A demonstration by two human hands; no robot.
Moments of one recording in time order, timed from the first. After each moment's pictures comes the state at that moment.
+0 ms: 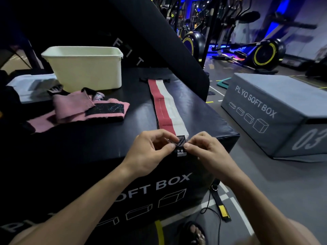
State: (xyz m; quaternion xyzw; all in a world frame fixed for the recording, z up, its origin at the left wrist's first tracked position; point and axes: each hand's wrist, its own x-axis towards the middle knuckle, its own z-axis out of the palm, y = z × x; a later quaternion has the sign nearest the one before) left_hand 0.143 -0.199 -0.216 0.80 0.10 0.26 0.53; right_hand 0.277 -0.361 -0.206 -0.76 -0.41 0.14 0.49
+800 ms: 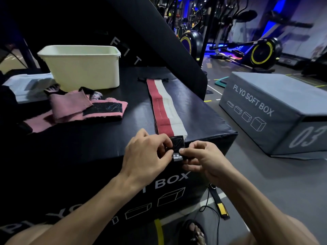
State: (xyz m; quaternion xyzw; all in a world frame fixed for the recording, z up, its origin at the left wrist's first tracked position) left_hand 0.131 -0.219 -0.211 0.91 0.18 0.31 0.19; right_hand 0.258 -0.354 -0.203 -0.66 -0.16 0.37 0.63
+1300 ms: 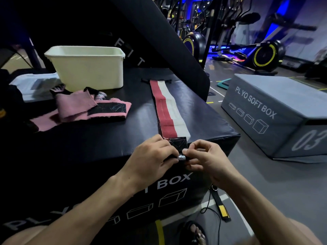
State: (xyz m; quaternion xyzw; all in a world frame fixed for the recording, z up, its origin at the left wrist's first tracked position) left_hand 0.132 -0.201 -0.231 0.94 -0.02 0.32 0.14; right_hand 0.259 -0.355 -0.210 -0.67 -0.21 0.33 0.64
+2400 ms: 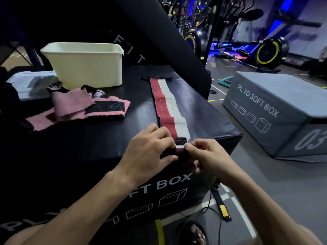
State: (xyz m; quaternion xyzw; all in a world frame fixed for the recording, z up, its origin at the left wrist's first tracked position) left_hand 0.135 -0.199 -0.213 0.94 0.05 0.32 0.08; right_hand 0.279 -0.352 -0.215 -0.74 -0.31 0.29 0.52
